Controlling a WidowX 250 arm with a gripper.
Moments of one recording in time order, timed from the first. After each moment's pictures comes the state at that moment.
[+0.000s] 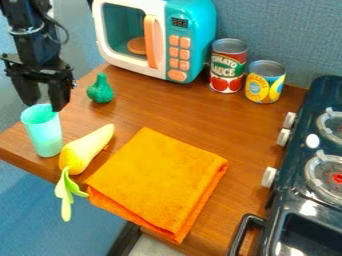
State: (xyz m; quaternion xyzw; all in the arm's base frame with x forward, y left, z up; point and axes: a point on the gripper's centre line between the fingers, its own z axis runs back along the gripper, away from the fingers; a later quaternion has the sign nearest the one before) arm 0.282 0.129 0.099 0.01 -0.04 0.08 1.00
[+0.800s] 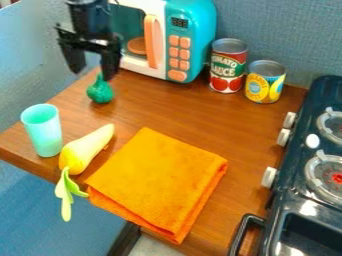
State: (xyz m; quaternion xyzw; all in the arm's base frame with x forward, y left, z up) arm 0.351 0.093 0.121 0.02 -0.06 0.03 1.00
